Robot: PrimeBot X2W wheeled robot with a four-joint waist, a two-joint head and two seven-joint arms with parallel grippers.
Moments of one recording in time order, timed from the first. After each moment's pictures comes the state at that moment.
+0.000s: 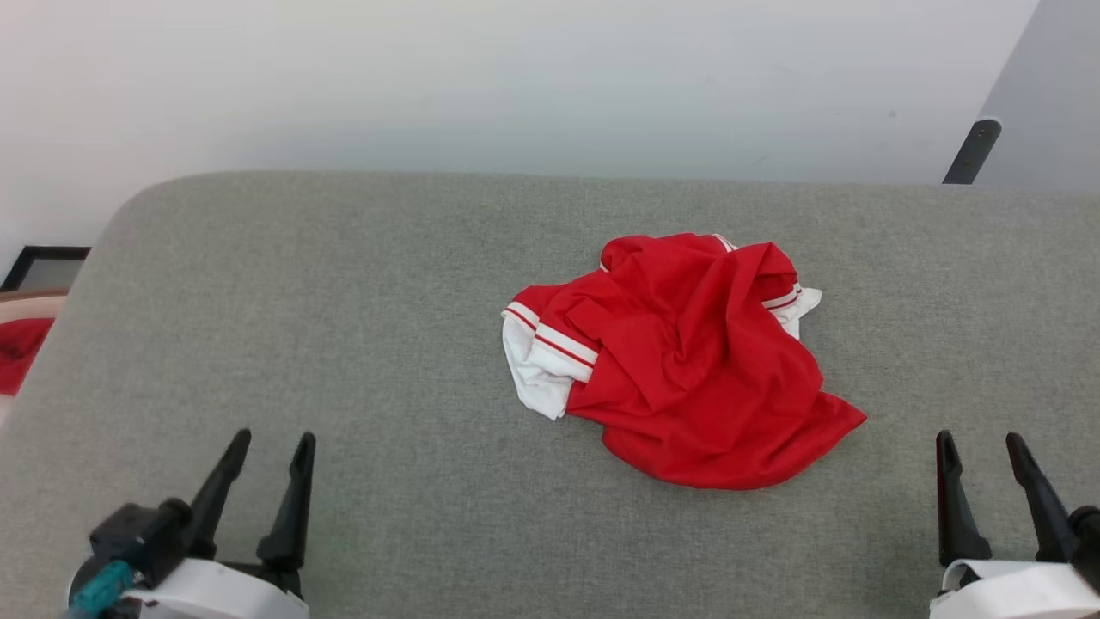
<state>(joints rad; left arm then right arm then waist) -0.05 0.38 -0.12 0.19 -0.51 -0.13 -0.26 0.02 -0.09 -0.12 0.08 0.19 0.13 -0.19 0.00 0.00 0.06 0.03</state>
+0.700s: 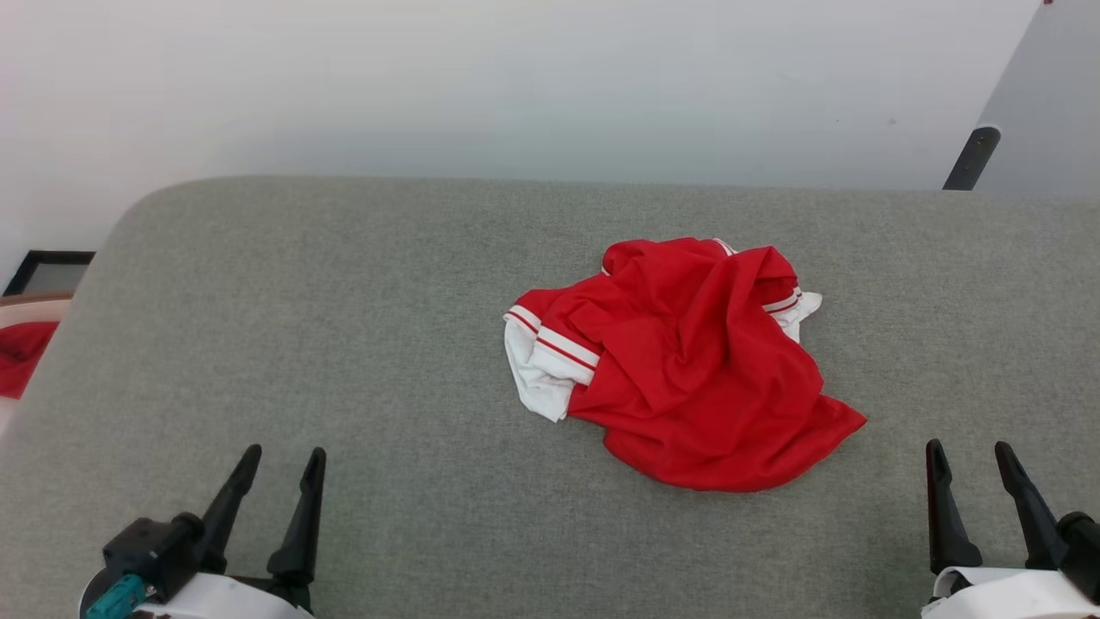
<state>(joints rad) -0.02 0.36 -0.12 0.18 -0.49 -0.13 -0.26 0.03 -0.07 -0.11 0.08 0.19 0.13 -0.18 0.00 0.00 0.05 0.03</state>
